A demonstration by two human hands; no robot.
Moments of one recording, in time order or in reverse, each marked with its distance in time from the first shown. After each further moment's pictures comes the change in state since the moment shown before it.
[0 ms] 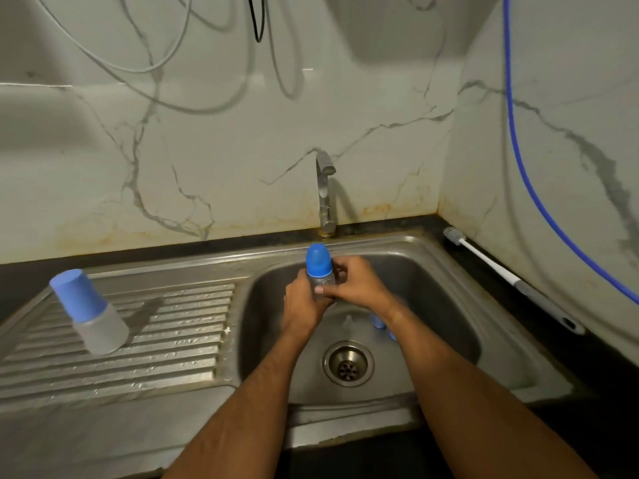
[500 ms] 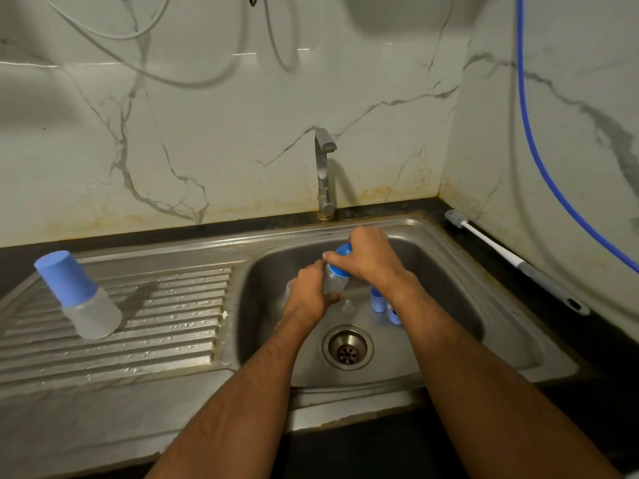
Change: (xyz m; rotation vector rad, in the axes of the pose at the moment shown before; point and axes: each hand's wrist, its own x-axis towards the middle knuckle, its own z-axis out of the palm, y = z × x) left_hand -0.004 -0.008 0.009 0.278 -0.159 0.092; right_hand -0.002 -0.027 -0.009 -0.544 0.123 0.126
